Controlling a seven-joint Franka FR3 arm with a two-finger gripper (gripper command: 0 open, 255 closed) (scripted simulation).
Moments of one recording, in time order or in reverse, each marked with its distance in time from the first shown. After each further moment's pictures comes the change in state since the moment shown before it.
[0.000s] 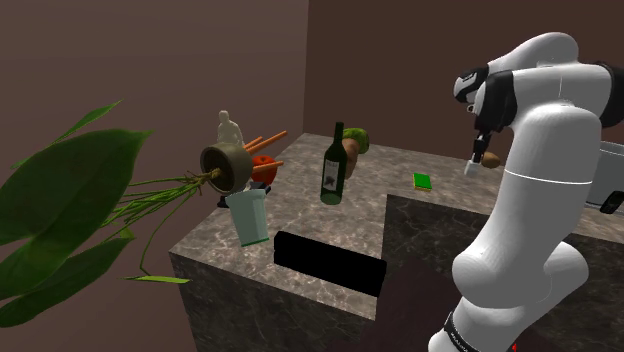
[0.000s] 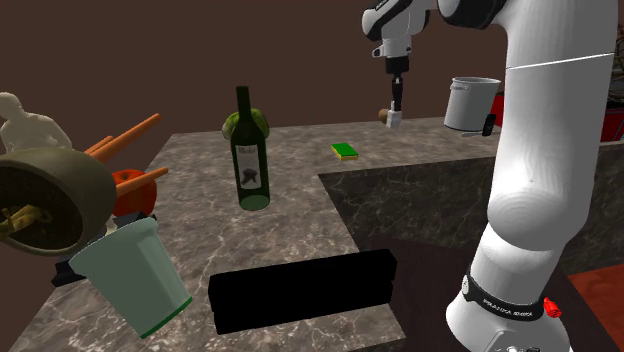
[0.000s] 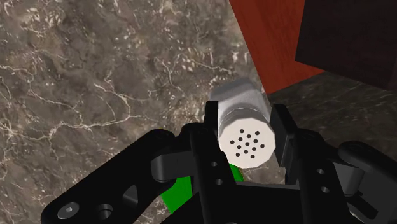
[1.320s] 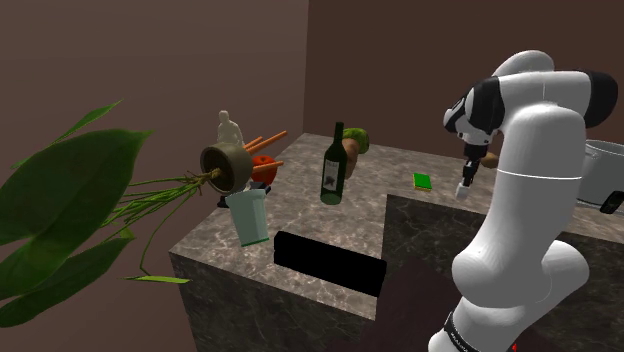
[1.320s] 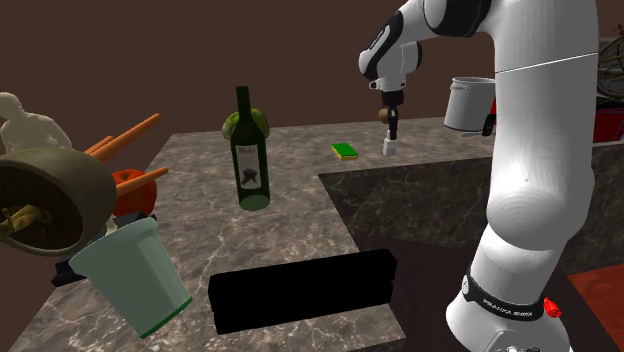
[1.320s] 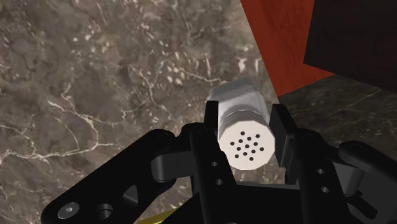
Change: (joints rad) arm -0.011 0.072 0.020 -0.192 0.047 0.250 -0.008
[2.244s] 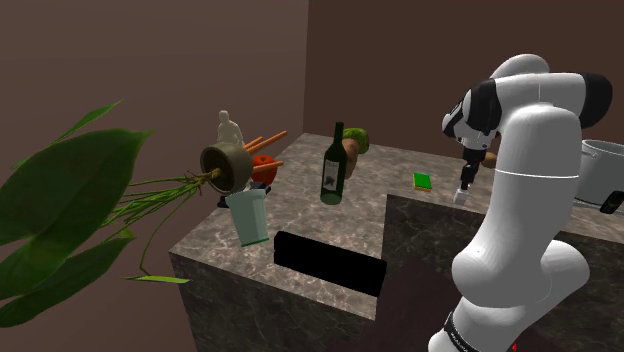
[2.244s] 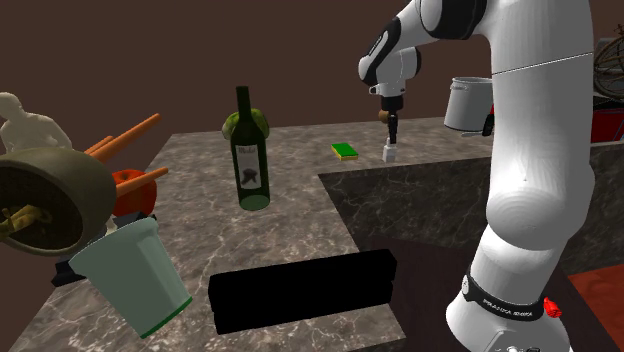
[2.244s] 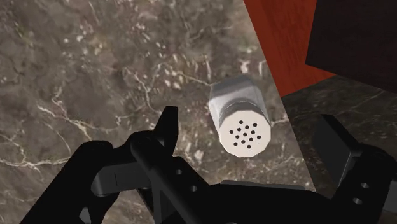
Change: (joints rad) arm -0.007 0.022 0.006 -0.020 0.015 0.039 -0.008
